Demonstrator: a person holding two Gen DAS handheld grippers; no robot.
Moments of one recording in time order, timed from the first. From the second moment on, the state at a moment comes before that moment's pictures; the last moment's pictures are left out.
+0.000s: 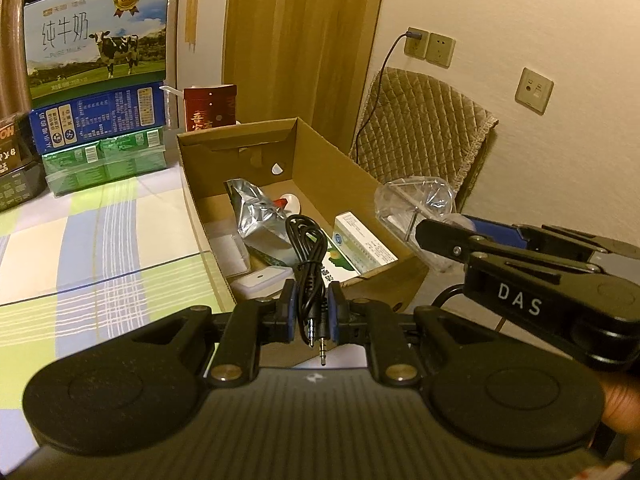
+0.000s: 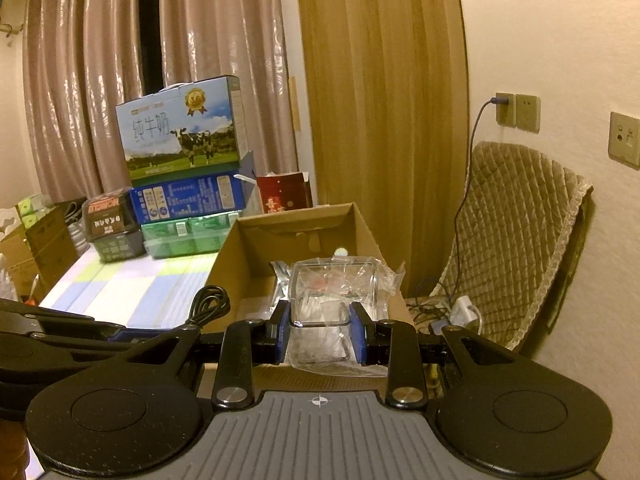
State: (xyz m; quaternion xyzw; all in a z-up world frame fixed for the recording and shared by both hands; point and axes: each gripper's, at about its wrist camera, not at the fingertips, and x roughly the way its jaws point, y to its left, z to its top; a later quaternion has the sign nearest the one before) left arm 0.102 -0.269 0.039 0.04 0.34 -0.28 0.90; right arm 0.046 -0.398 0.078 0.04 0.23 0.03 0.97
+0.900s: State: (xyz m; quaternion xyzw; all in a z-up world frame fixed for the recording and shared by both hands) left arm 0.166 -0.289 0.034 0.02 0.35 -0.27 0.90; right arm 0.109 -0.406 0.074 0.02 0.23 0.04 0.97
